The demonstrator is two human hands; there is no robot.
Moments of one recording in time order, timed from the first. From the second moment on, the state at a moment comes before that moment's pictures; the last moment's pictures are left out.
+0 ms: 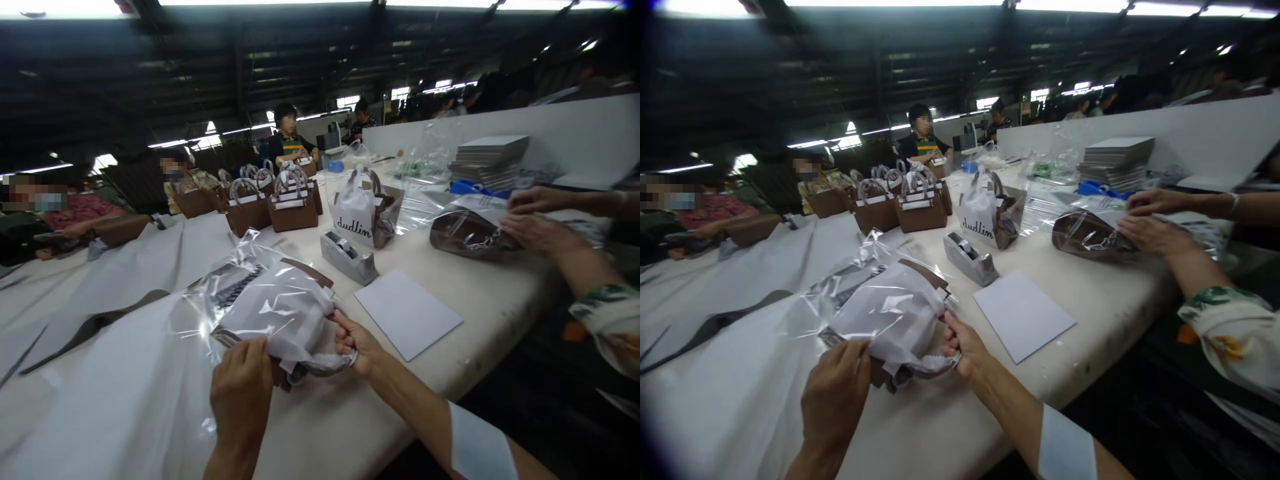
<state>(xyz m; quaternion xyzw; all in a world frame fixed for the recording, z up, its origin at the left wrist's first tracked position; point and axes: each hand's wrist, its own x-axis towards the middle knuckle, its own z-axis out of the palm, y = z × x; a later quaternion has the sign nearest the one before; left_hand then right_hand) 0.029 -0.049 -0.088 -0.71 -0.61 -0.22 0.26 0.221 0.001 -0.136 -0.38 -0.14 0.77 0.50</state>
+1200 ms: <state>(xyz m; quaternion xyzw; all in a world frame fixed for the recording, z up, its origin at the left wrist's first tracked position) 0.194 -0.090 -0.121 -0.39 -0.48 -0.36 -0.70 0.395 -0.072 -0.118 -0.28 -0.92 -0.08 0.27</state>
